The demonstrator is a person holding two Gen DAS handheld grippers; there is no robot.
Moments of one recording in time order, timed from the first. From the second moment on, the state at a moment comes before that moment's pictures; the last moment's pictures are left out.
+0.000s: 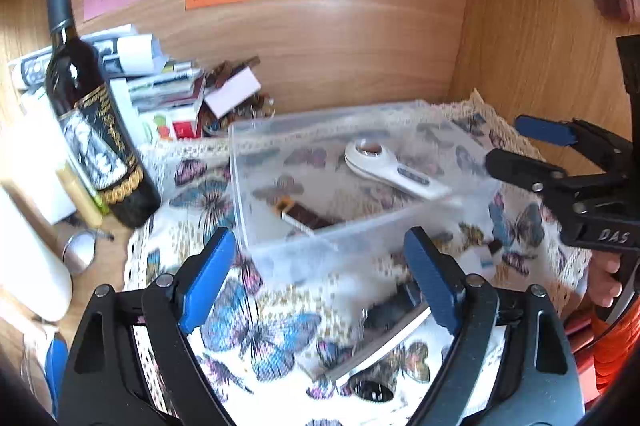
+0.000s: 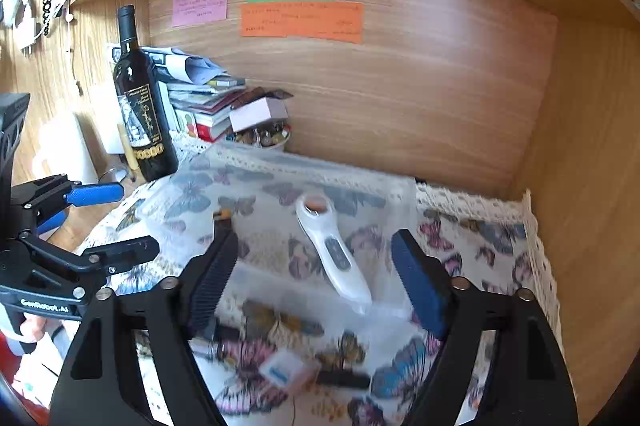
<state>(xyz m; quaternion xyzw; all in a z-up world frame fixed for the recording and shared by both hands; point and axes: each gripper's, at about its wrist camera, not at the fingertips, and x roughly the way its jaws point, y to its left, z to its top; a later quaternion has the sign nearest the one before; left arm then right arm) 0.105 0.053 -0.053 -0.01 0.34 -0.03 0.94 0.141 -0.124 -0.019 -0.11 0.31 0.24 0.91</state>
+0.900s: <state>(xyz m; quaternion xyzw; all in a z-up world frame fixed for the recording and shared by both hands) 0.051 0.026 -0.133 -0.06 0.42 -0.03 0.91 0.119 -0.128 -0.096 -0.07 0.42 0.24 0.87</state>
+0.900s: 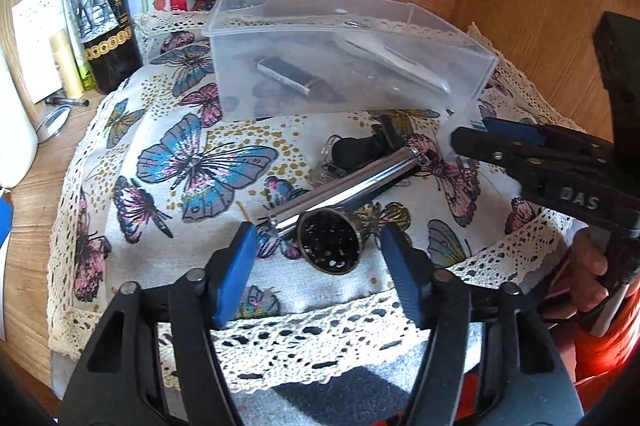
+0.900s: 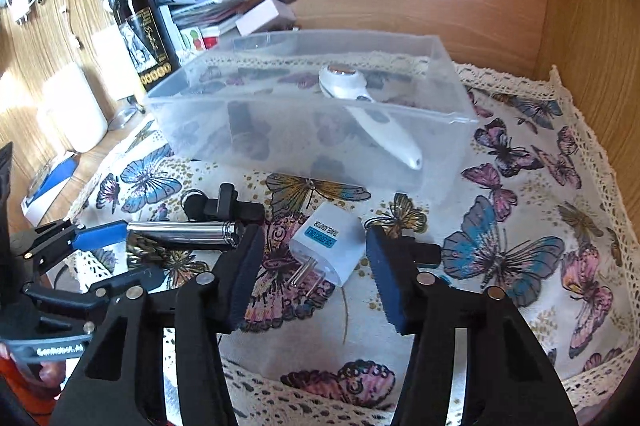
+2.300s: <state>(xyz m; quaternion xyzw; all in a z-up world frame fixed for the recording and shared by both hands) 0.124 0.063 -0.037 -0.05 0.30 -0.03 0.95 0.159 -0.139 -0.019 -0.05 0.30 0.22 0.93</state>
